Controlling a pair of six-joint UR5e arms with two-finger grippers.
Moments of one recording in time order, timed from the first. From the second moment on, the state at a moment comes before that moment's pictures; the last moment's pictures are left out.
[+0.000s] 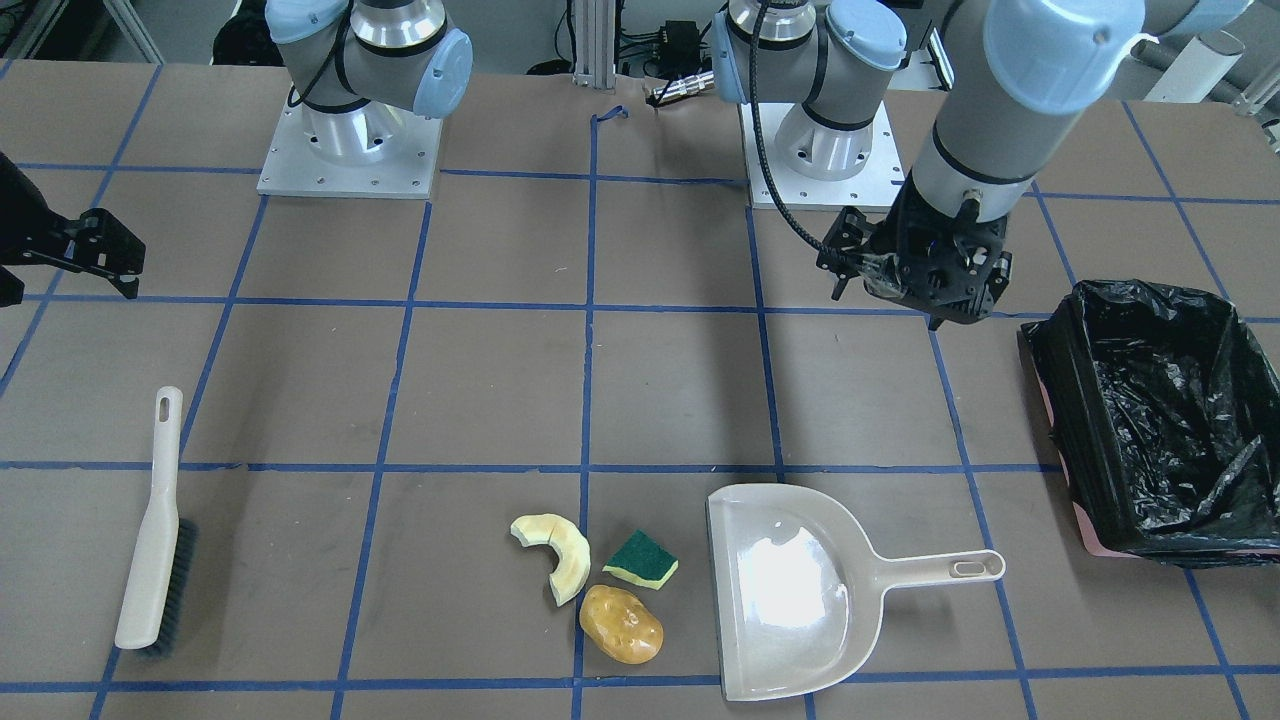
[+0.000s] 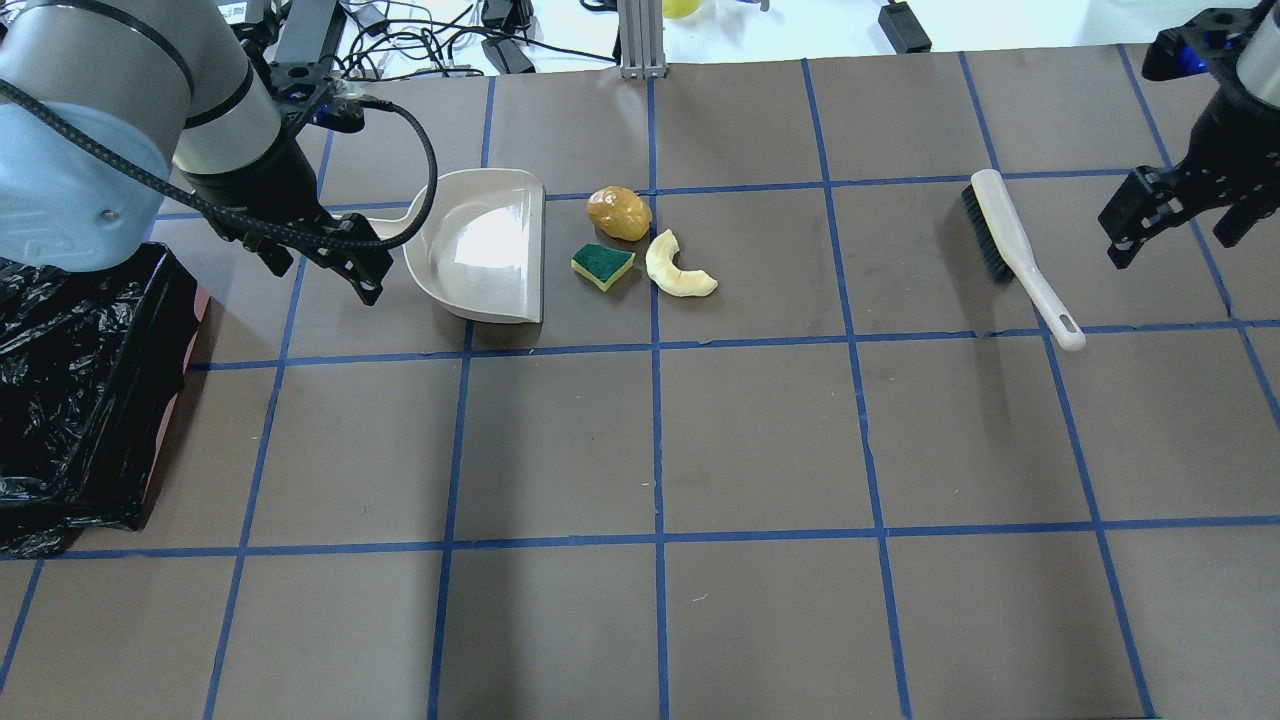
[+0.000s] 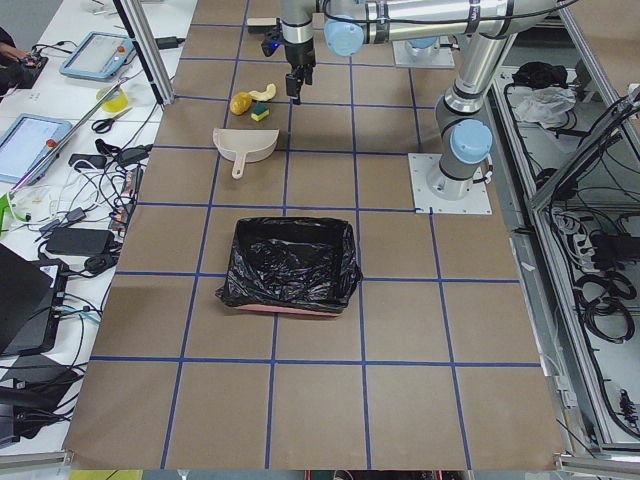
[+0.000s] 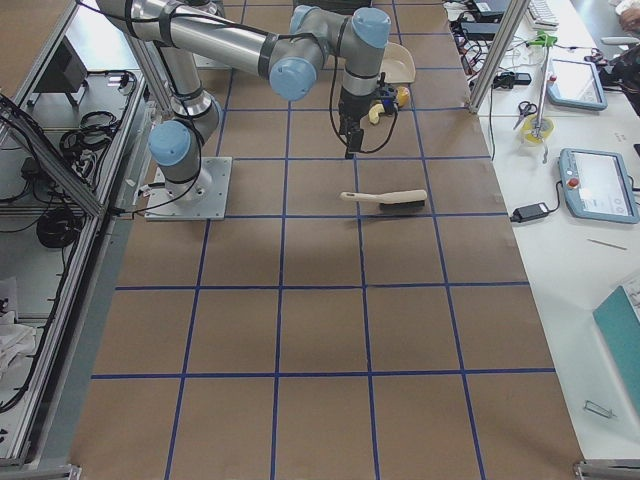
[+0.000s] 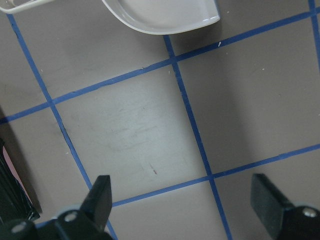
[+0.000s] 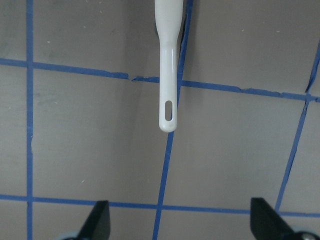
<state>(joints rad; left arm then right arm) -1.51 -1.63 -1.65 -1.49 1.62 0.47 1.19 -1.53 1.69 -1.69 -1.69 -0.52</state>
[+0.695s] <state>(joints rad) -1.43 -1.82 -1.57 -1.30 1.61 1.12 1.15 -1.48 1.87 -2.04 -1.61 -0.67</state>
